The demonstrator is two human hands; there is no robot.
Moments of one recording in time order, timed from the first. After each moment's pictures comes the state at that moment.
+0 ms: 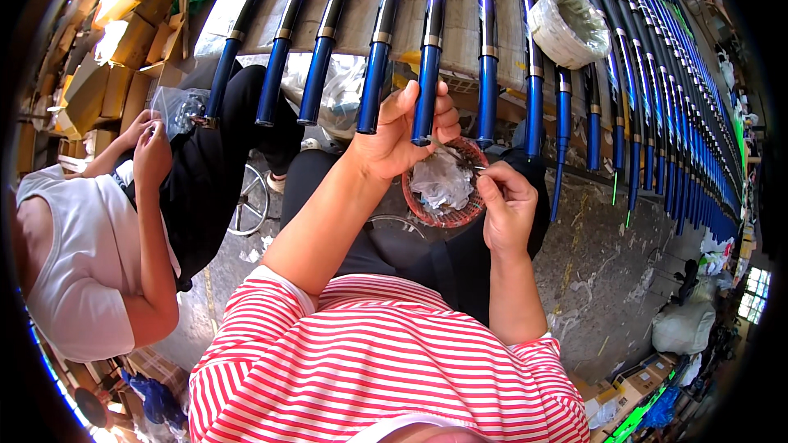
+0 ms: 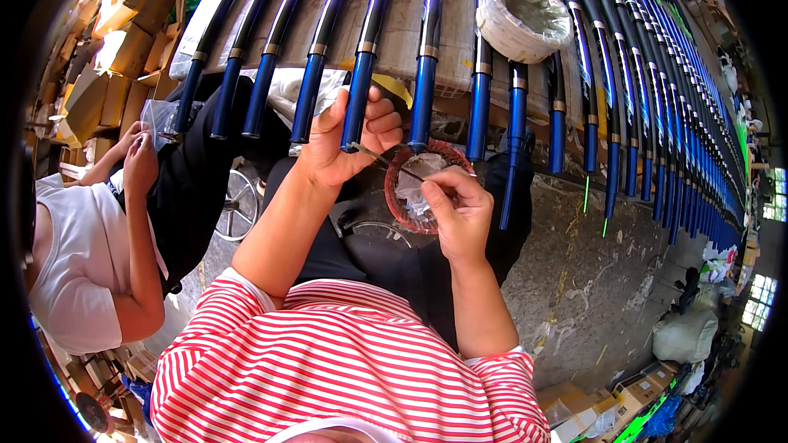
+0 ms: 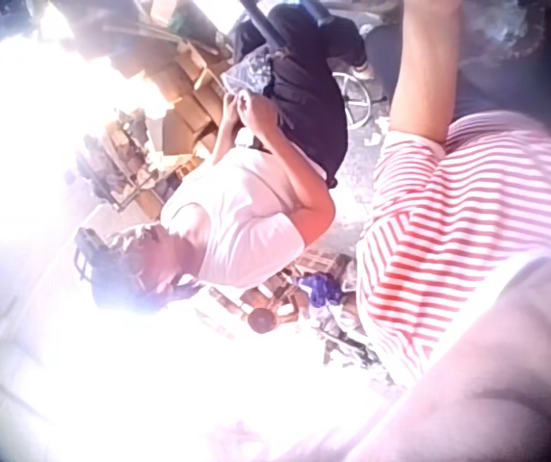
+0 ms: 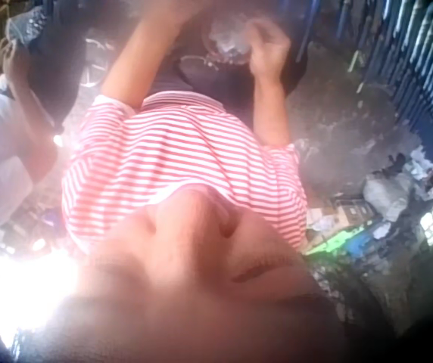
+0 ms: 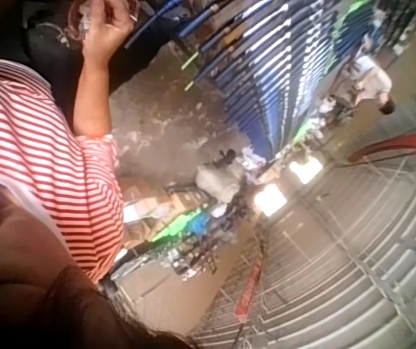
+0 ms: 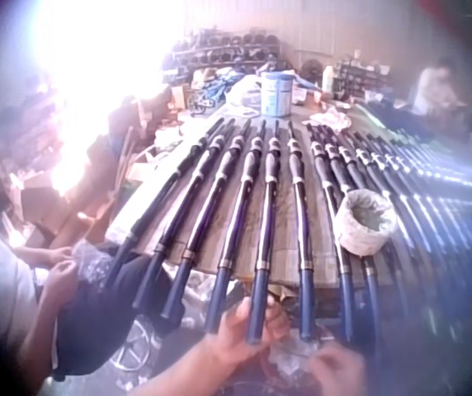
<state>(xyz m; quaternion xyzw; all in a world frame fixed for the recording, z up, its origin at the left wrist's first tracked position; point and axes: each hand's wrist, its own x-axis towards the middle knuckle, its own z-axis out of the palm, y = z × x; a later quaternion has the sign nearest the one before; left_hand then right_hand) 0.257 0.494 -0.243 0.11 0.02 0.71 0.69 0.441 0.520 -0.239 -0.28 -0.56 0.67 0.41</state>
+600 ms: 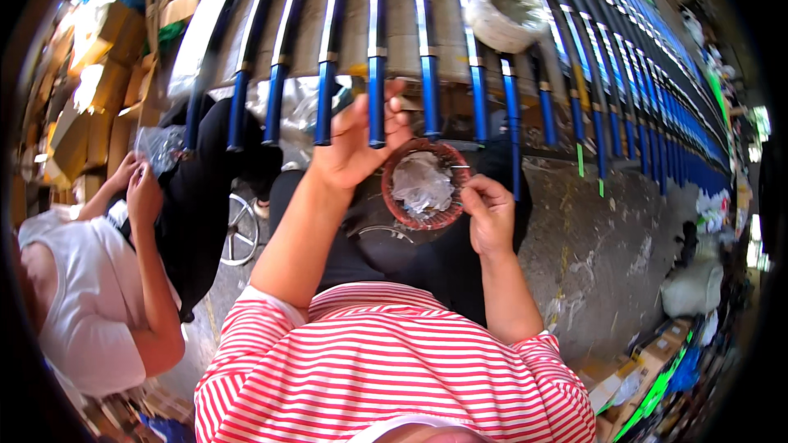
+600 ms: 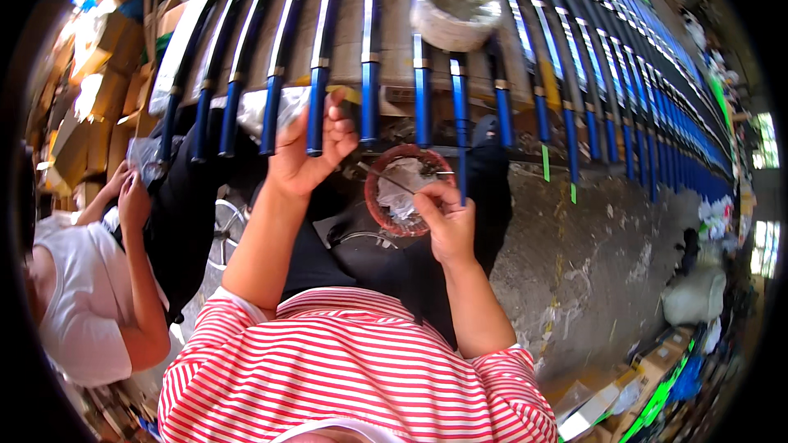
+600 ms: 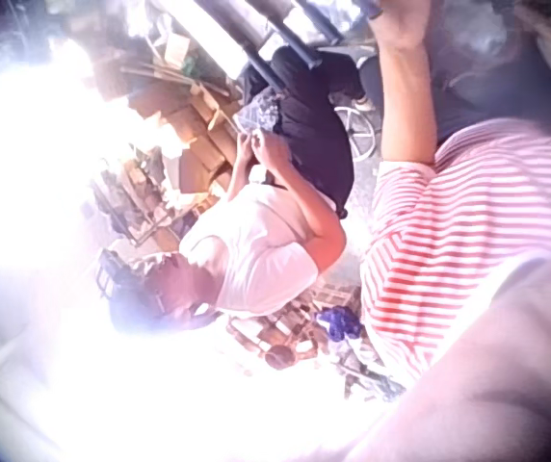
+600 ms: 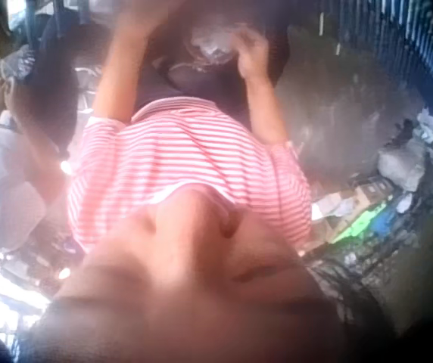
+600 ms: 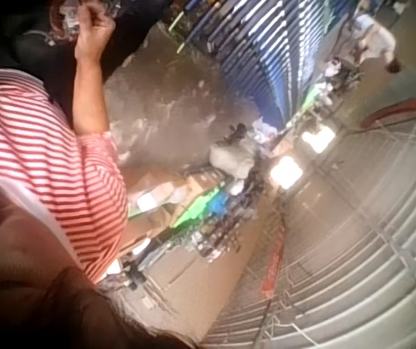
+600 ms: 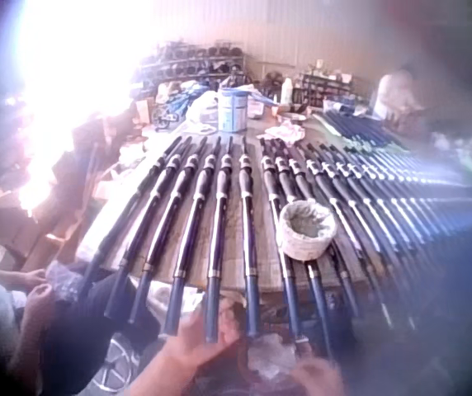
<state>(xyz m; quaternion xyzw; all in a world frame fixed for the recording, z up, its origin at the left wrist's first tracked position) 0.253 0.487 -0.239 0.10 0.05 0.70 0.71 0.485 0.511 -0.268 -0.33 -0.47 0.71 0.42</state>
